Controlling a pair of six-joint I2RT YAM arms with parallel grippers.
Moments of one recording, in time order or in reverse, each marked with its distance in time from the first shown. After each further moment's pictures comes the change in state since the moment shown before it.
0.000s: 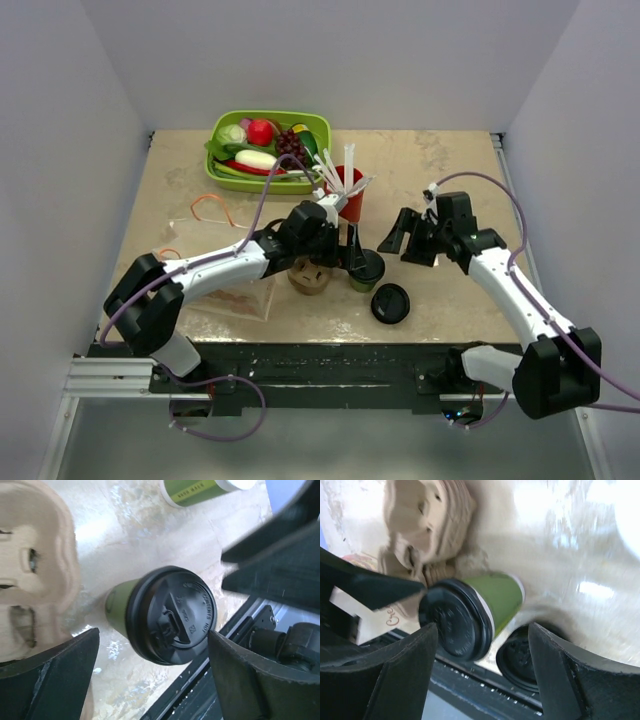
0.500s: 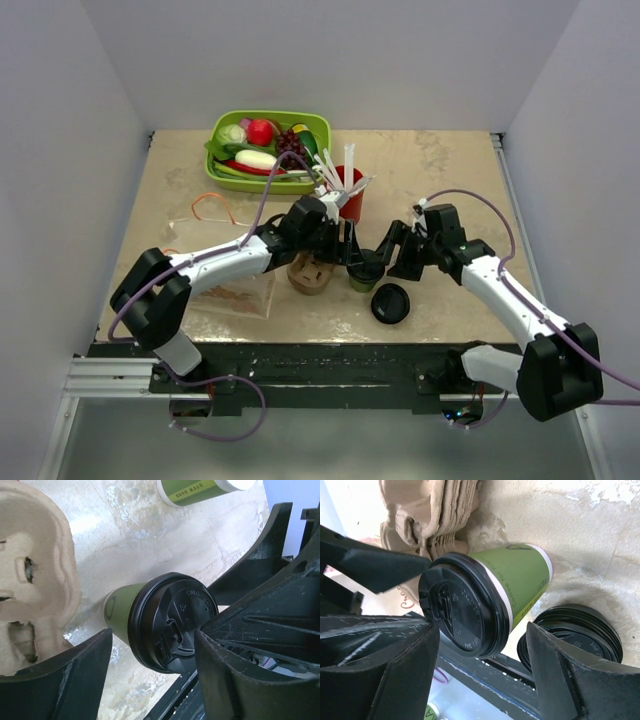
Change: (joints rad) left arm 0.037 0.039 0.032 -0.003 0.062 0.016; right arm 0.077 -0.034 -0.141 0.081 -0.061 0.180
